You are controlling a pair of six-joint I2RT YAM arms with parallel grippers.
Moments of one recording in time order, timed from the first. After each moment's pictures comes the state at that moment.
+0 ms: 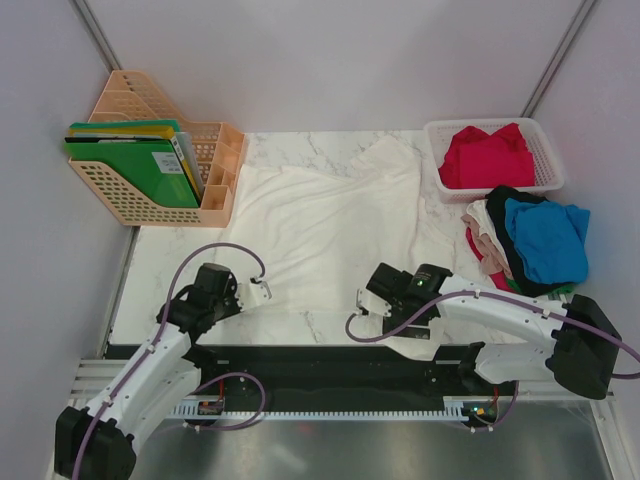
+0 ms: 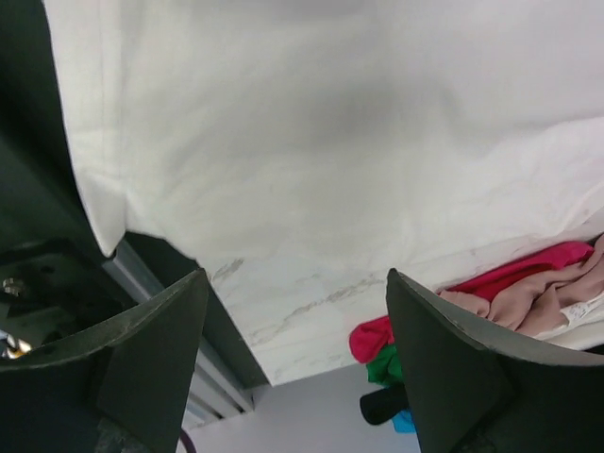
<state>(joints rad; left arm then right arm) -0.35 0.69 0.36 -0.66 -0.09 0.93 0.98 1.24 0.81 -1.05 0.23 -0.47</state>
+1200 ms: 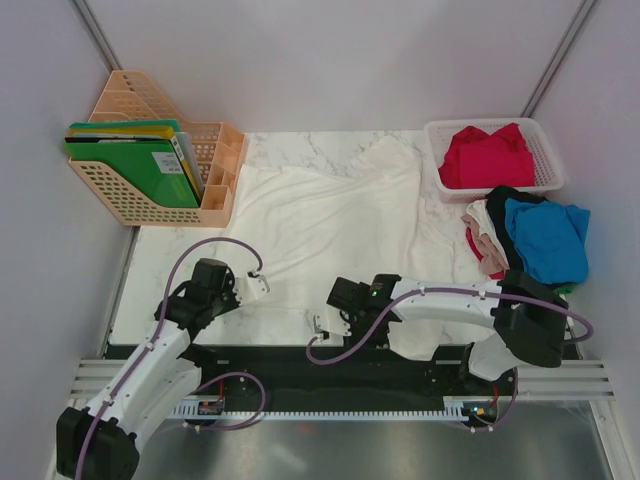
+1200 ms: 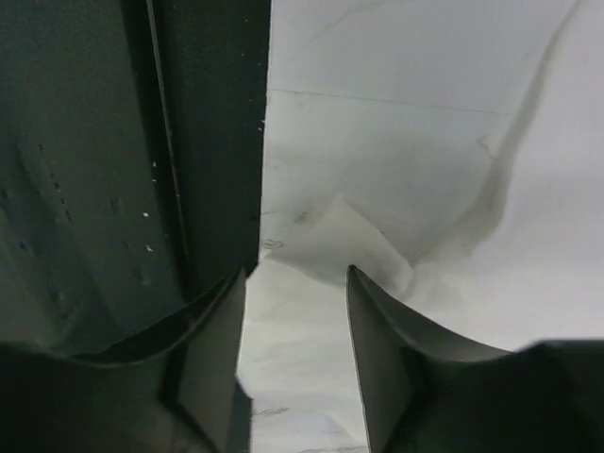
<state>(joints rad) -0.31 0.71 0.40 -0.66 -0.10 0.92 1.15 1.52 0.91 -0.79 -0.06 -0.50</state>
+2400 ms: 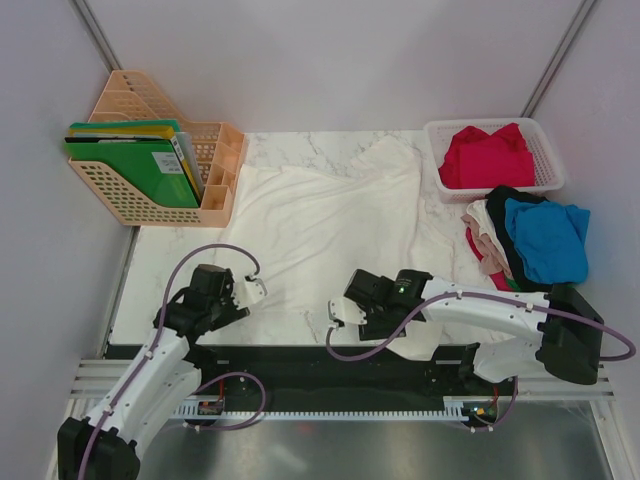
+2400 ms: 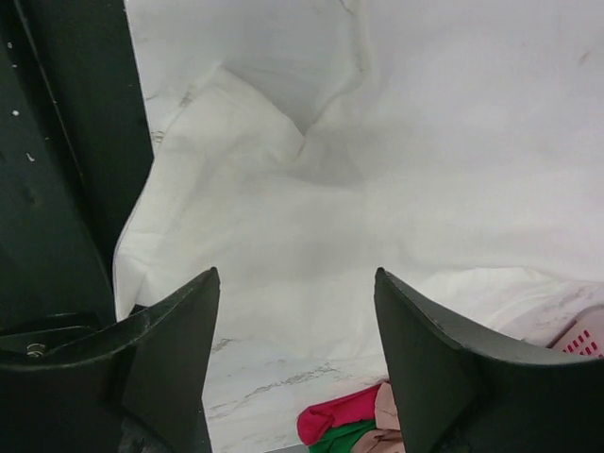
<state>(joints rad) -0.31 0.65 0.35 -0.66 -0.12 0.91 1.13 1.33 0.88 -0.88 0.15 -0.55</state>
